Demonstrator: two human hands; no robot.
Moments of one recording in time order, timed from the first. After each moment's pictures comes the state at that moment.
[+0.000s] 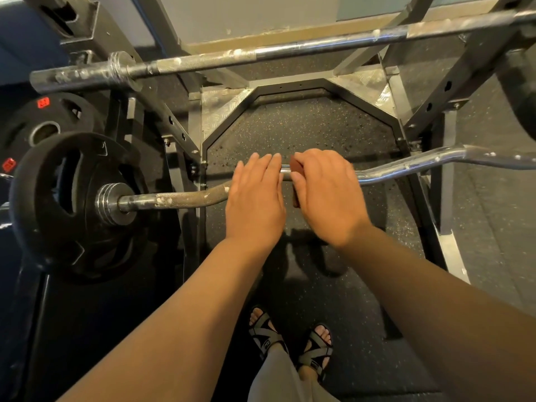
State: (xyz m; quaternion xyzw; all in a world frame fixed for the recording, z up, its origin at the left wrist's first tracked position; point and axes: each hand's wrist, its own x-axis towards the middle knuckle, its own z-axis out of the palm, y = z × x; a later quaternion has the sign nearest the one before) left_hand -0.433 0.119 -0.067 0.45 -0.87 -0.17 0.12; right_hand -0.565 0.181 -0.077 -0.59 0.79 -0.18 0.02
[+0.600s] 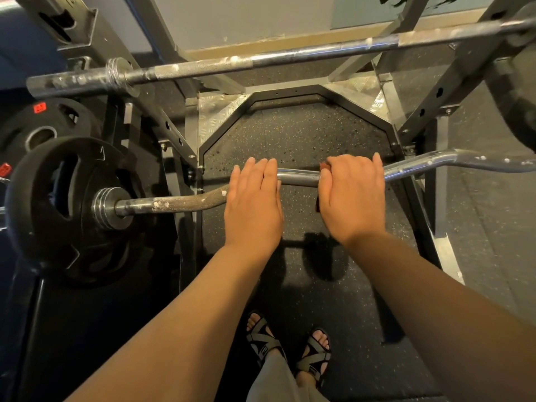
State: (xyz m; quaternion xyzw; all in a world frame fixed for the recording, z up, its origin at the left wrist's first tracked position) left_hand -0.433 0.123 -0.076 0.45 -0.88 -0.13 0.13; right_hand -0.588 0.195 -0.079 -0.48 0.86 -0.17 0.00
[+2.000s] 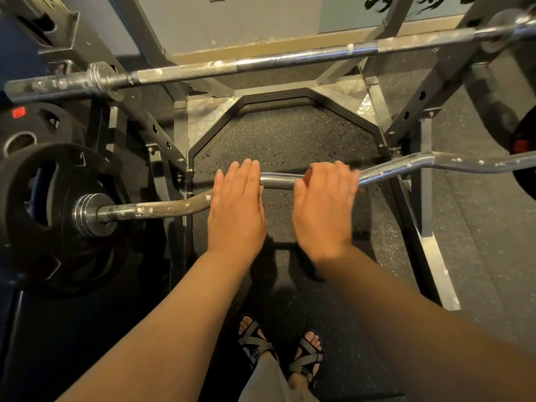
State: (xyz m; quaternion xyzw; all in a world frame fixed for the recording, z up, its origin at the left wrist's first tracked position) left_hand -0.430 0.126 -0.070 0.44 -0.88 -0.13 0.13; right_hand -0.555 0.198 -0.078 -0.43 0.88 -0.19 0.05
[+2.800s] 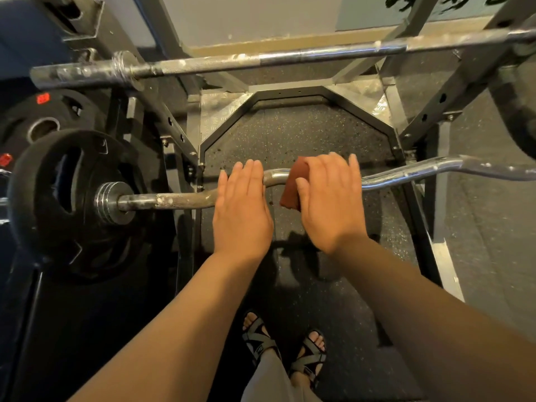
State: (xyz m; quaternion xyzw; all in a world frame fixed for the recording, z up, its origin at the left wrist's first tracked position) left_hand -0.411 0.122 -0.075 0.49 -0.85 -0.13 0.15; right_hand -0.555 0.186 -0.072 -0.55 0.82 -0.14 0.03
